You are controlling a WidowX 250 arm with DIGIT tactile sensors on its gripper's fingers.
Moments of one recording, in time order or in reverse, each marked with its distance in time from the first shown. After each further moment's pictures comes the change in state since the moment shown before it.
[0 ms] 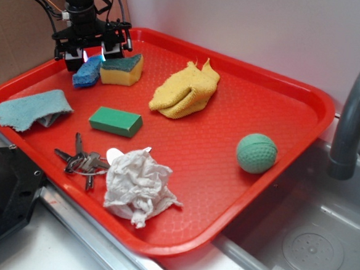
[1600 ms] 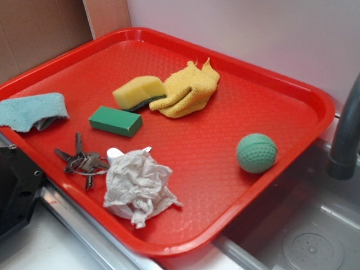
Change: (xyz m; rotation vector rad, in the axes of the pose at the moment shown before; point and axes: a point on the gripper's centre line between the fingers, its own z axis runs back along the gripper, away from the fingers) arm -0.084 -0.033 0.252 -0.197 -0.035 -0.693
